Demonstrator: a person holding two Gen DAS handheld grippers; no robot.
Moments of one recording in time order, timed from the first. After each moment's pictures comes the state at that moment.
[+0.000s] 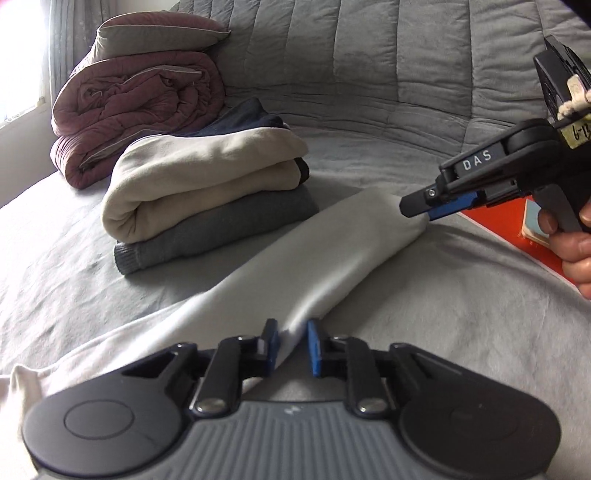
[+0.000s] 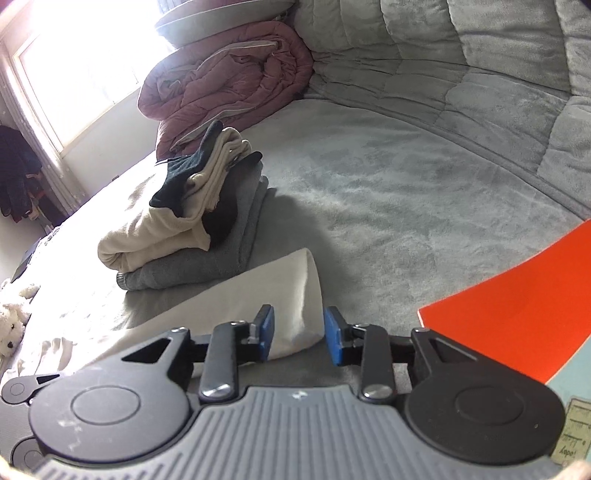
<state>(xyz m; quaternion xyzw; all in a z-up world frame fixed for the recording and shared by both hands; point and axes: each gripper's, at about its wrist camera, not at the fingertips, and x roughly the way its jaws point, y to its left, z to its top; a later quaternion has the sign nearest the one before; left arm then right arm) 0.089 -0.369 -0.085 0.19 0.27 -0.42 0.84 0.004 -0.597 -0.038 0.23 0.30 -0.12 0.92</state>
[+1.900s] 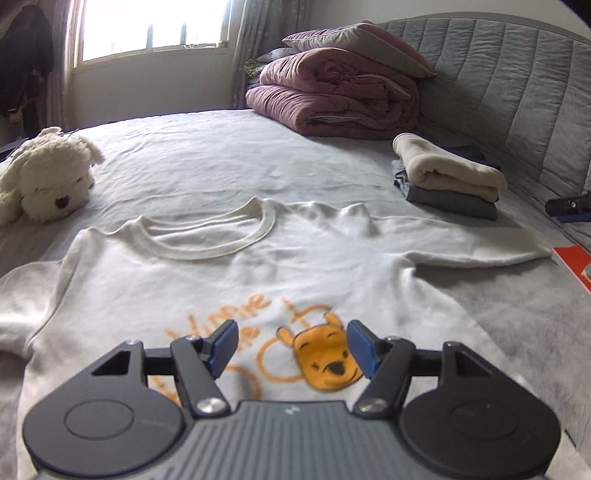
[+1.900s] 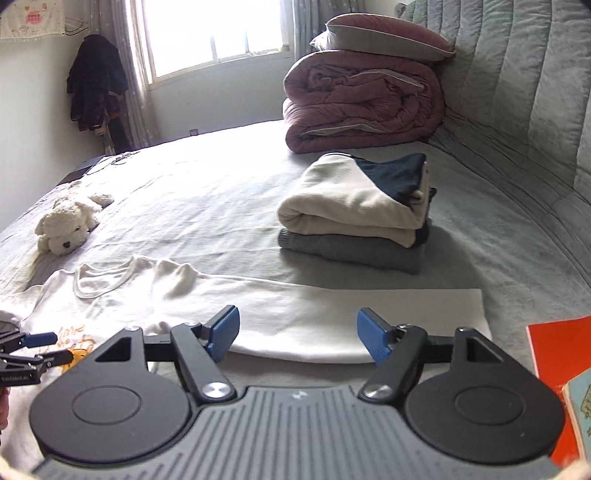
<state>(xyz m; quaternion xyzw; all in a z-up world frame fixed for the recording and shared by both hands) 0.056 -0.049 -0.067 0.03 0.32 -0.23 0.92 -0.014 -0.416 0.039 0.08 0.30 -0.03 0.95</state>
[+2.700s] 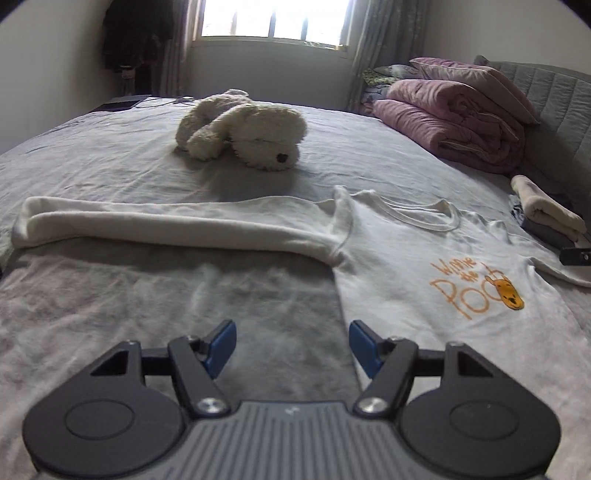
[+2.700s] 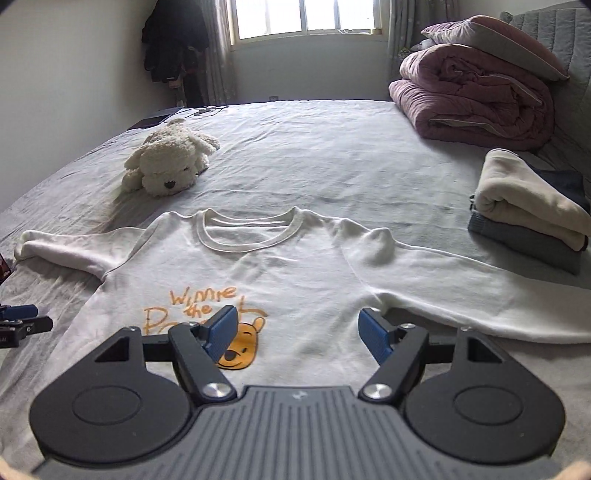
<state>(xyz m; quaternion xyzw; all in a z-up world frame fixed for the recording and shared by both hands) 0.020 0.165 -0.057 -0.04 0.33 -0.06 0.94 0.024 -0.215 0.007 0.03 0.33 0.07 0.94</state>
